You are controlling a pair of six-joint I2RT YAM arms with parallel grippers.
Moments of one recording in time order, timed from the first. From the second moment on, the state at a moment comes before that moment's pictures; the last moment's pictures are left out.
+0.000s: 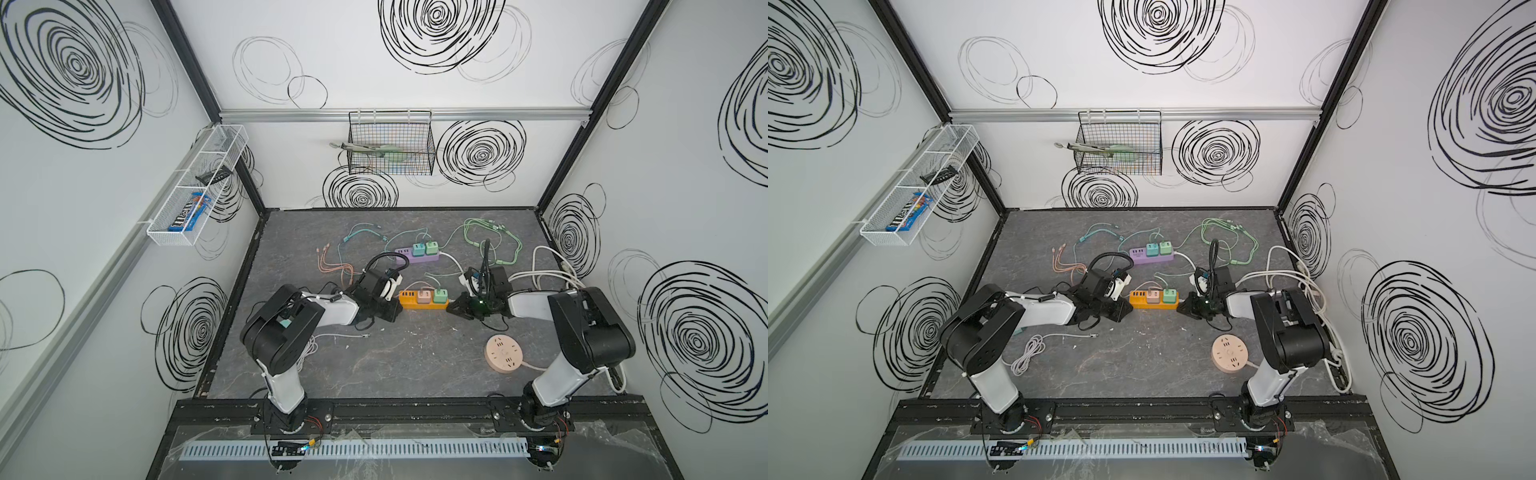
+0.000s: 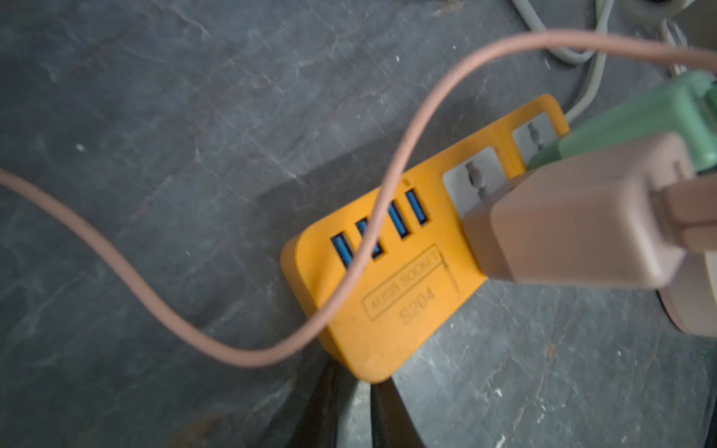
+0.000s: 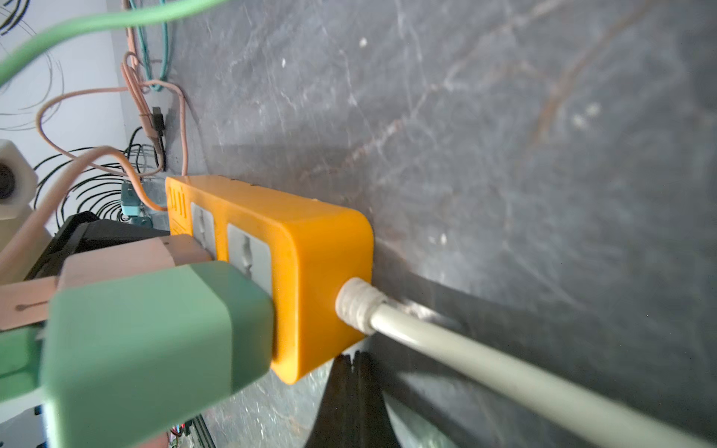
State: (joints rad) left arm -0.56 1.80 0.82 0.10 0.32 -0.29; right arm 0.23 1.71 0.68 -0.01 -0.66 0.44
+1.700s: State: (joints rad) left arm -0.50 1.54 0.93 0.00 -0.04 -0.32; right arm 0.07 1.07 0.71 -0.54 -0.11 0.48
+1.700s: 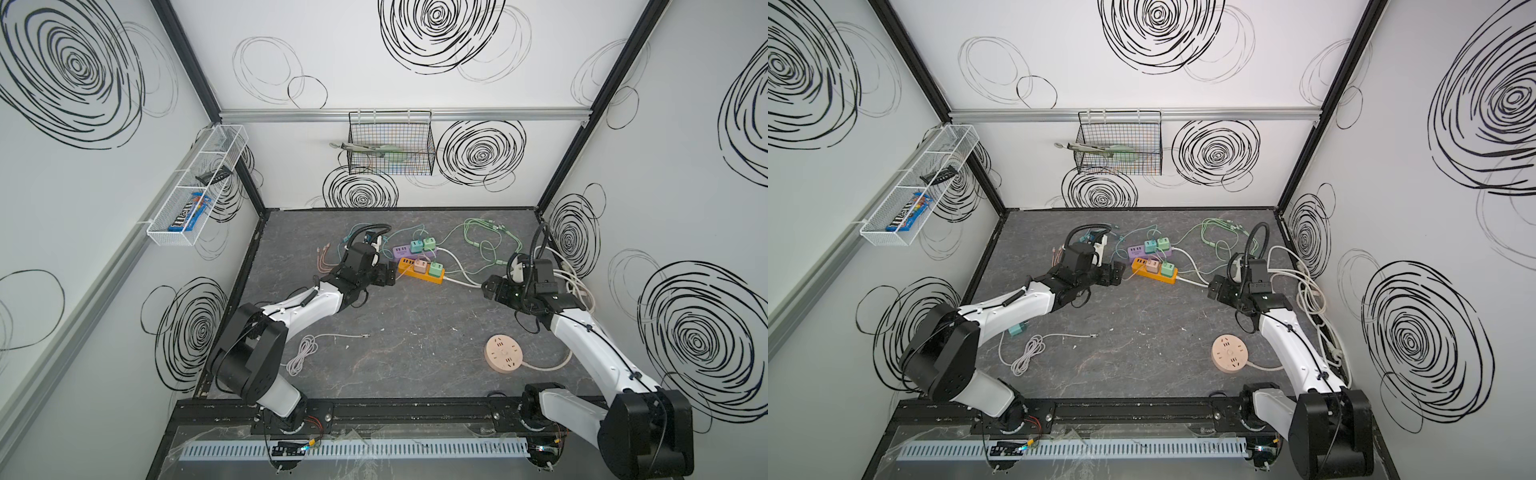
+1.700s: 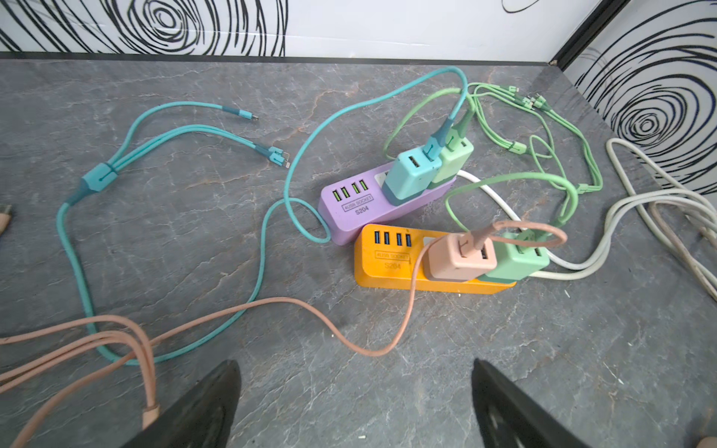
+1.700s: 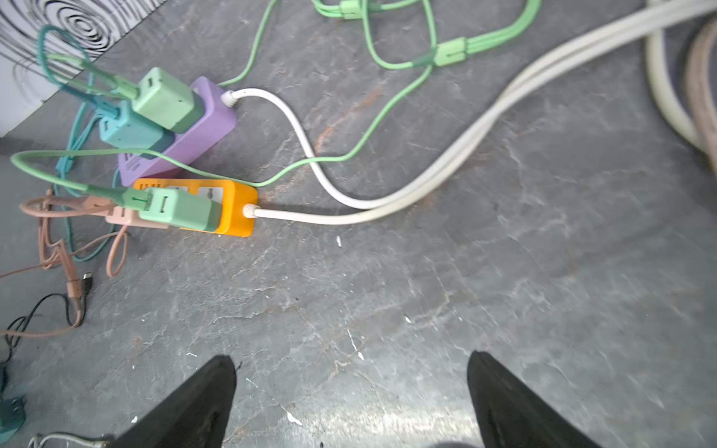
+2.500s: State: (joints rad) left arm -0.43 1.32 0.89 -0.13 -0.13 -0.41; right arm 0.01 1.03 0.57 -0.84 -0.04 0.82
